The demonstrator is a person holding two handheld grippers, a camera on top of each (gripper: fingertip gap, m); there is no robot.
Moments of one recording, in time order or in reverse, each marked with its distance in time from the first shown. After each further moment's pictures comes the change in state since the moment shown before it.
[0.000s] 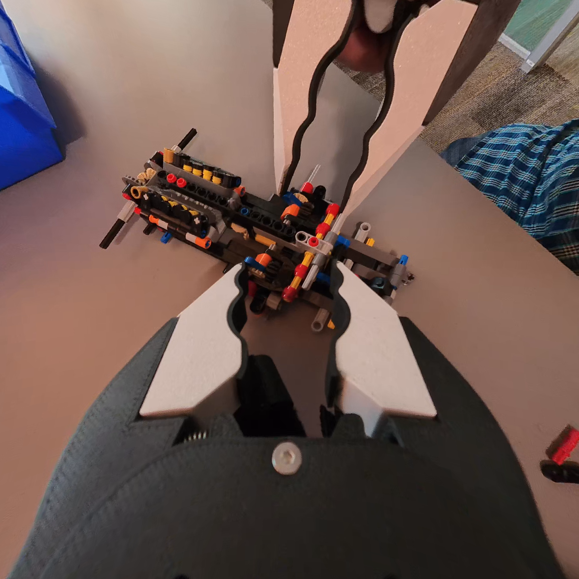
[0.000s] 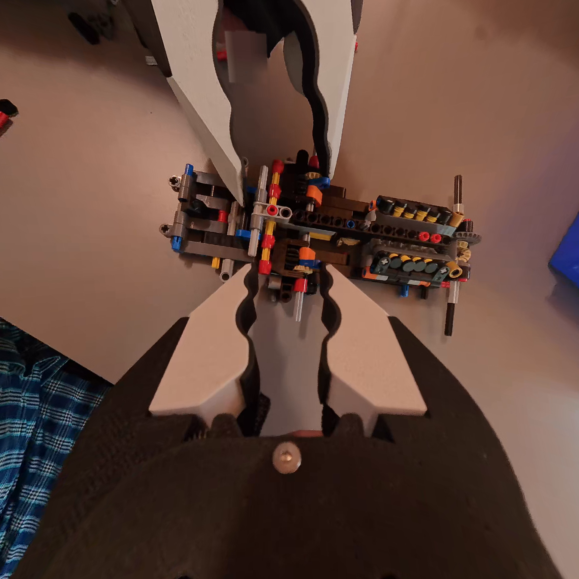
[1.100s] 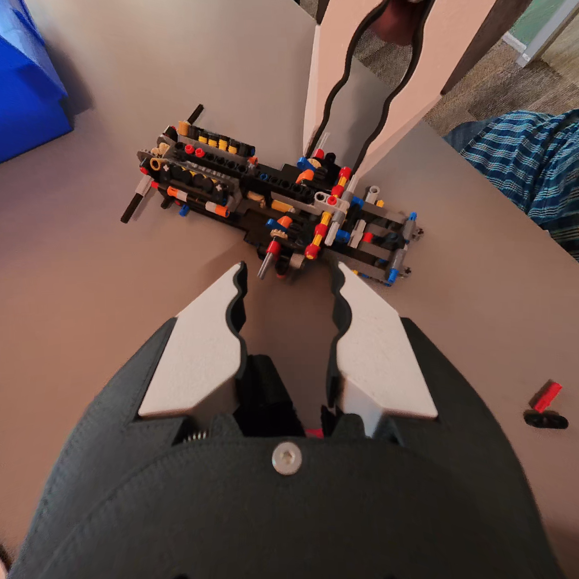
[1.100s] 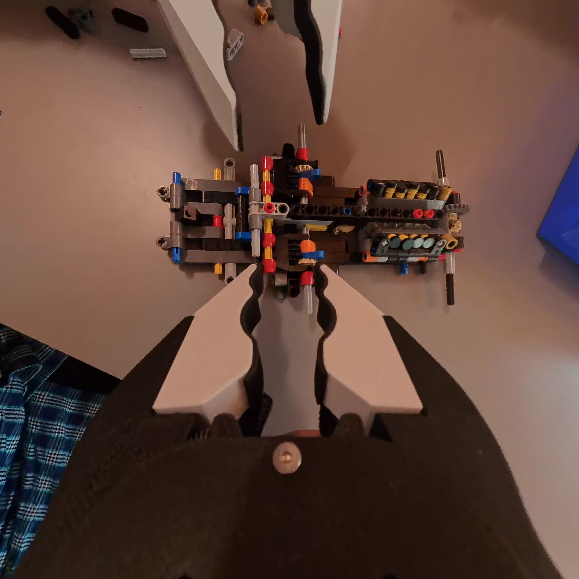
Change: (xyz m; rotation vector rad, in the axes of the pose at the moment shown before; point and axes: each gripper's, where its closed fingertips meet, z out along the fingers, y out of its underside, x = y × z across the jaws) left arm -0.010 0.012 -0.014 -0.025 0.015 -0.023; right arm -0.003 0.007 -0.007 -0.009 0.074 0.044
